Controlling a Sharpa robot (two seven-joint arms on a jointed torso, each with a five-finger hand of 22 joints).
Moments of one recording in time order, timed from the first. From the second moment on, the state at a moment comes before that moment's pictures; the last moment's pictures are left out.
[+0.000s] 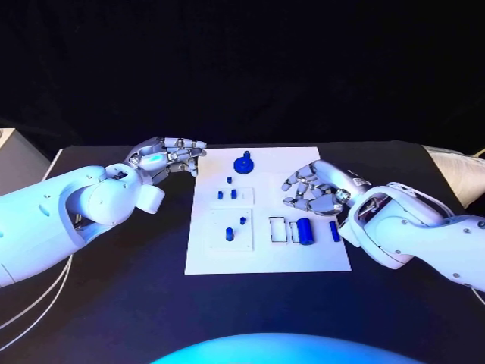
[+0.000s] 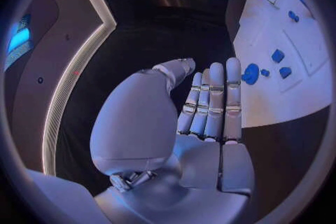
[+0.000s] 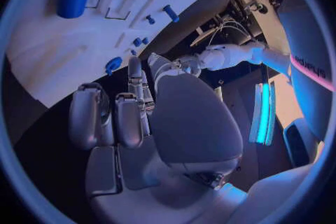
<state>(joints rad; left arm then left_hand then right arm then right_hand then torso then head) 0.93 -0.94 0.30 1.51 -0.17 -0.10 0.13 1.43 -0.23 0.55 0.08 0.25 0.90 0.21 0.14 0.39 0.88 0.14 0.52 0.14 0.92 0.07 1.06 0.39 0.17 0.92 0.16 0.83 0.75 1.18 -0.93 -0.13 1.76 -1.26 -0.53 -0.13 1.47 -0.18 0.24 0.29 0.24 0.99 0.14 0.16 0.31 1.26 0.06 0.45 0.31 1.47 -0.04 1.41 1.20 0.07 1.47 0.07 1.27 1.31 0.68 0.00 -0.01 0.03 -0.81</state>
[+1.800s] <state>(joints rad) 0.92 -0.94 0.30 1.51 -0.17 -0.10 0.14 1.43 -0.23 0.56 0.09 0.26 0.90 0.21 0.14 0.39 0.88 0.14 0.52 0.14 0.92 0.07 1.06 0.39 0.17 0.92 0.16 0.83 0.75 1.09 -0.91 -0.14 1.72 -1.20 -0.42 -0.59 1.14 -0.14 -0.12 0.30 0.27 1.03 0.09 0.32 0.44 1.46 0.02 1.57 1.31 1.47 -0.05 1.56 1.31 0.04 1.47 0.05 1.43 1.31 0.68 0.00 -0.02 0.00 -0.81</state>
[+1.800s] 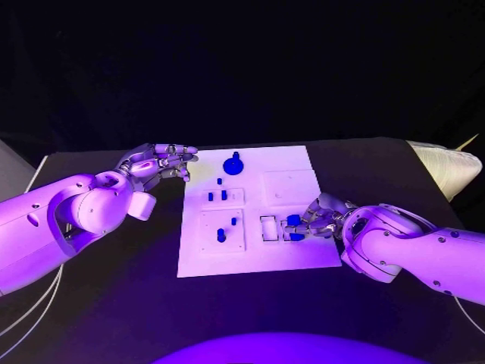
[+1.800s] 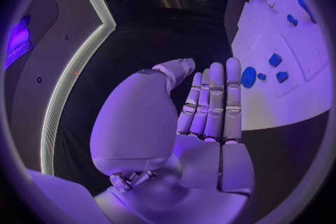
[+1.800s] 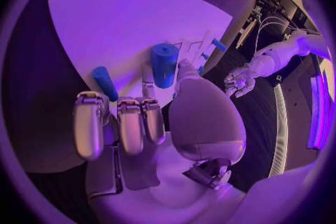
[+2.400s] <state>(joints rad) 0.92 -0.95 0.30 1.51 -0.17 -0.10 0.13 1.43 -0.23 0.56 0.09 0.26 0.90 0.21 0.14 0.39 0.88 0.14 0.52 0.14 0.92 0.07 1.06 0.39 0.17 0.92 0.16 0.83 0.75 1.09 -0.93 -0.14 1.74 -1.20 -0.47 -0.59 1.30 -0.10 0.02 0.29 0.39 1.03 0.08 0.33 0.43 1.47 0.00 1.57 1.31 1.47 -0.07 1.56 1.31 0.04 1.46 0.04 1.44 1.31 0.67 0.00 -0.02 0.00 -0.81</state>
